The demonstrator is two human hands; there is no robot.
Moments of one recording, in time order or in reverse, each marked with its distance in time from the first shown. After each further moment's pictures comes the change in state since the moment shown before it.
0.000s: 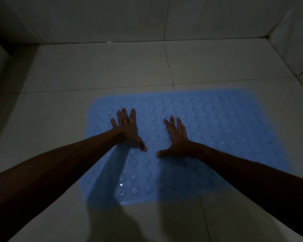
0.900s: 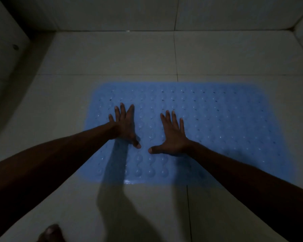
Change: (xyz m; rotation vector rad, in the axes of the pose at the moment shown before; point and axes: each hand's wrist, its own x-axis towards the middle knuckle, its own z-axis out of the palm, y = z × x) left_hand -0.035 0.011 0.024 -0.038 0.022 -0.067; right_hand -0.026 0.007 0.009 -0.100 0.000 -0.173
